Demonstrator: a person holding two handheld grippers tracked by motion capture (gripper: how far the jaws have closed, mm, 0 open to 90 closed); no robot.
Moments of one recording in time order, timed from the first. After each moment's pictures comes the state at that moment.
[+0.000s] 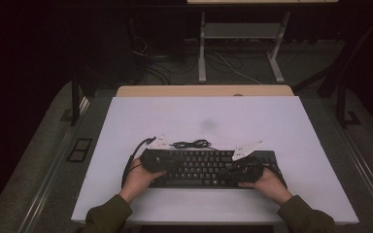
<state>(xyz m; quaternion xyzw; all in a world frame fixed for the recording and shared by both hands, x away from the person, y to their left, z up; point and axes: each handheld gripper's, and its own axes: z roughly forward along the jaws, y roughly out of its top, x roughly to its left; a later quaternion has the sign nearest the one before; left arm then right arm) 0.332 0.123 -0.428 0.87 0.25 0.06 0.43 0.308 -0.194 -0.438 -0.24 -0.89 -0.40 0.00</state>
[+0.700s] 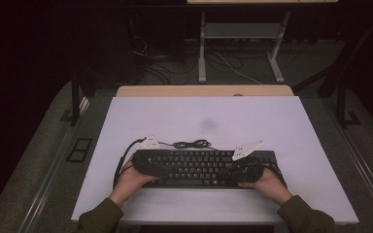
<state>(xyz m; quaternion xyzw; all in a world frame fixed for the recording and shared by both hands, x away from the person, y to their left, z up) 0.325 0.145 -0.426 0.85 0.28 0.06 0.45 0.309 -0.195 -0.438 -0.24 -0.89 -0.40 0.00</state>
